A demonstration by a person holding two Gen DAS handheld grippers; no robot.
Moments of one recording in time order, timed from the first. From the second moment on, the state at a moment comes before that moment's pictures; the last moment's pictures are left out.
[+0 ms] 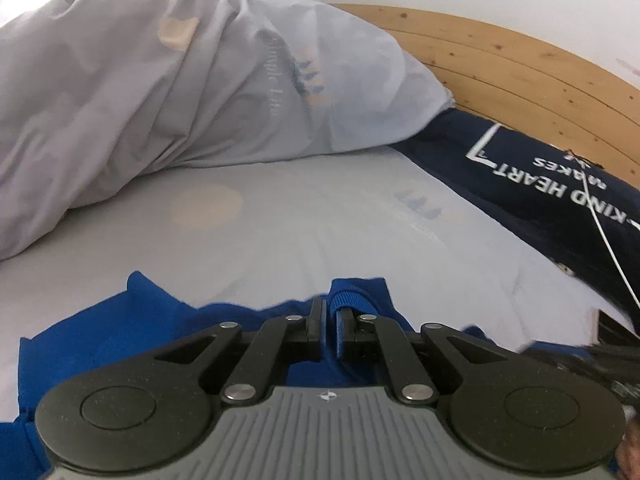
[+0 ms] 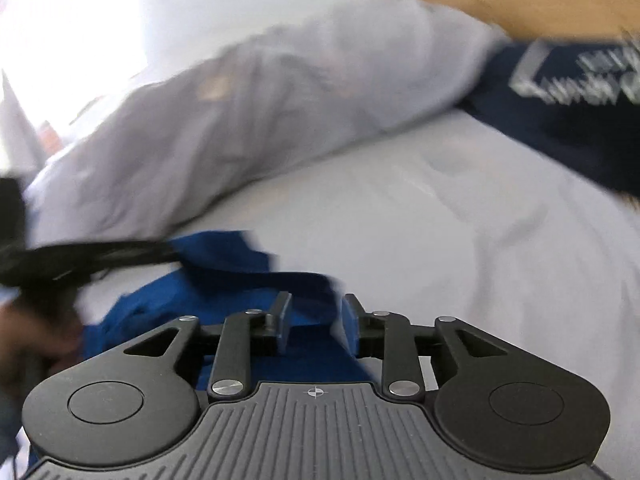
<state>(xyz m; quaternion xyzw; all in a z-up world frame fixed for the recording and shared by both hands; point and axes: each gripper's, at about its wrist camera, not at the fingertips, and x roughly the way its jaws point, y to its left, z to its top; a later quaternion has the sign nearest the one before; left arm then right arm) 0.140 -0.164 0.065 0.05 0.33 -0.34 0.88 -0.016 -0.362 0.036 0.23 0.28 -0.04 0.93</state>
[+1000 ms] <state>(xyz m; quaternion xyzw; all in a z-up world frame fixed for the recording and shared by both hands) 0.115 -0.116 0.038 0.04 0.36 -0.35 0.86 0.032 -0.307 0.019 0.10 0.32 -0.05 0.94</state>
